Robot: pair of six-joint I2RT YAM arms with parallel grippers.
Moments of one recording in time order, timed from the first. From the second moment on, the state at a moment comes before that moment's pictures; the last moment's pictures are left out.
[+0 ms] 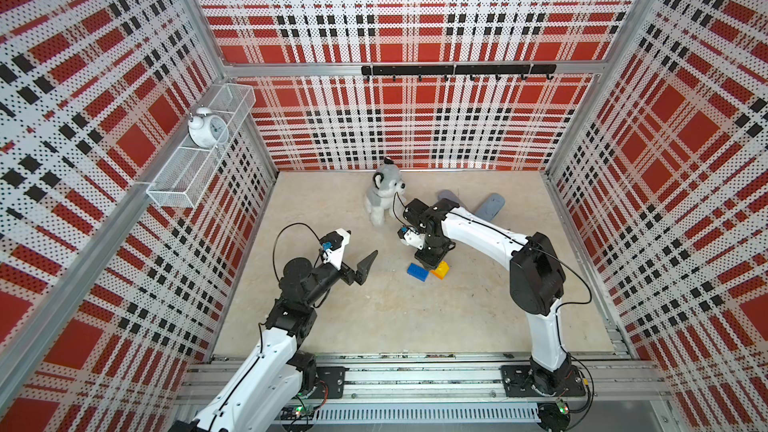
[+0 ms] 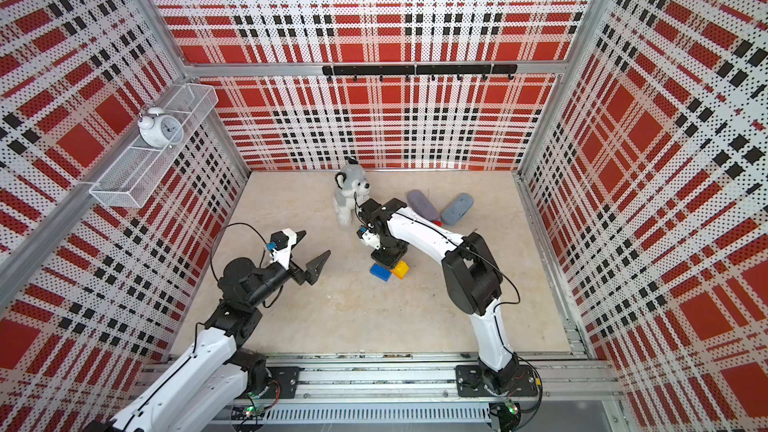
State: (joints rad) left arm -0.24 0.74 0.33 0.36 0.41 0.02; right arm 0.75 2.09 1.79 -1.22 0.01 -0.17
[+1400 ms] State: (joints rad) left arm -0.23 0.65 0.29 0.33 0.49 0.16; right arm 0.80 2.25 1.91 -1.27 0.04 -0.20
